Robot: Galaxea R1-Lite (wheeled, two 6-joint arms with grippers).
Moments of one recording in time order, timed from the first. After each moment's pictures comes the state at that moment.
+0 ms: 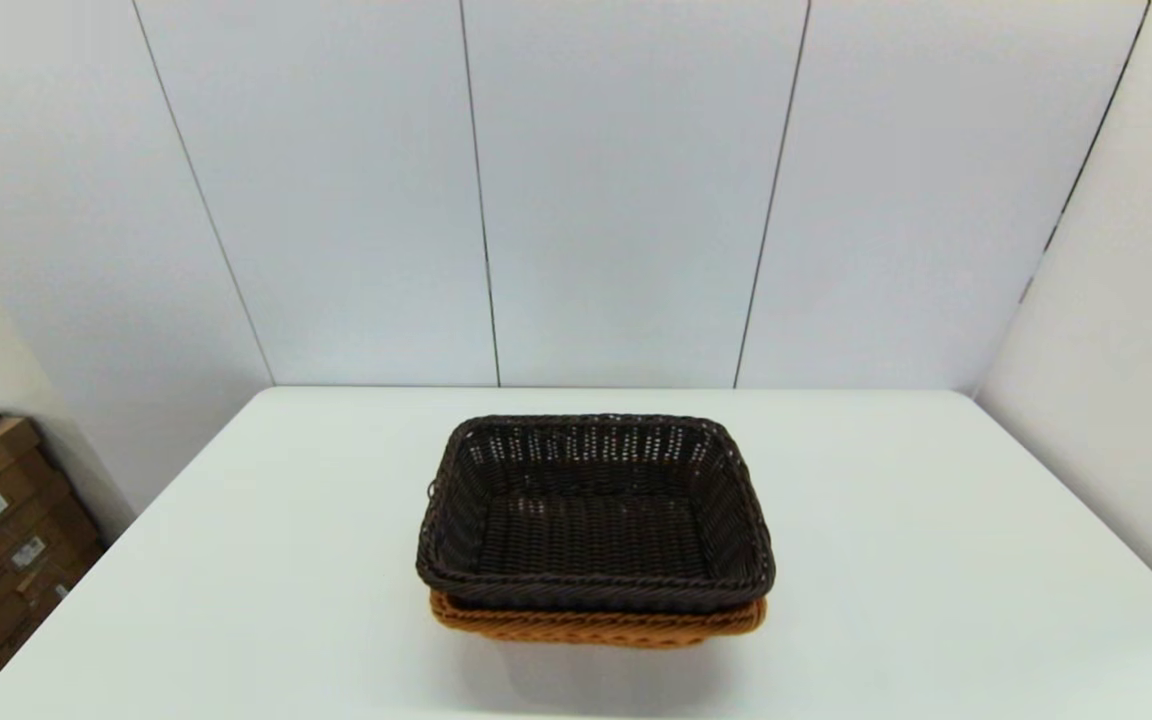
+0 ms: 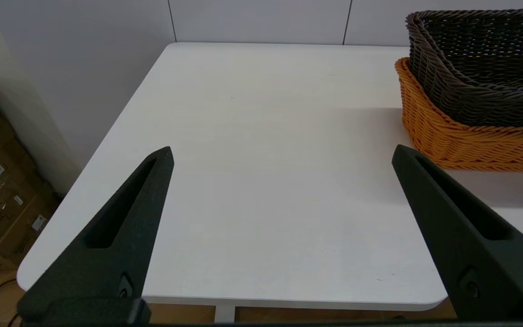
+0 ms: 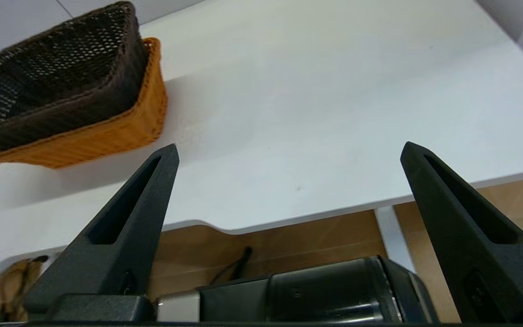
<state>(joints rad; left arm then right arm) 0.00 0.00 -0.05 0.12 0.01 -0.04 0.01 0.02 -0.52 0.78 -0.03 0.31</state>
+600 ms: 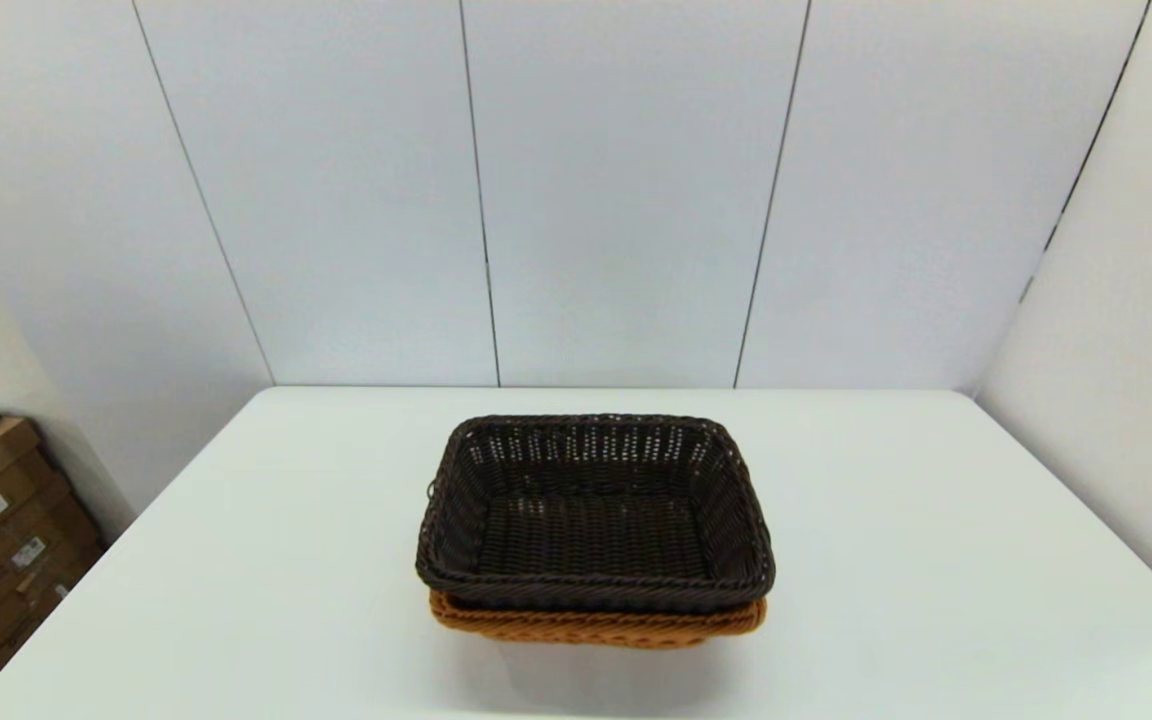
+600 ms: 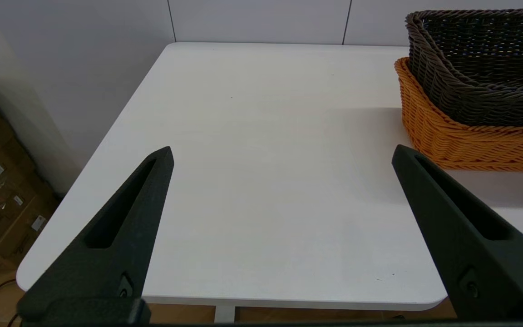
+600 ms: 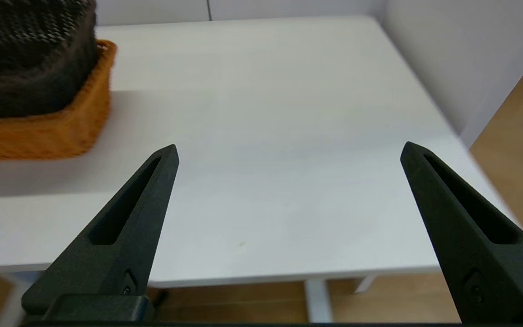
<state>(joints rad) 0.00 0.00 -0.05 0.12 0.01 -0.04 0.00 0.00 -0.21 0.35 -0.08 -0.01</state>
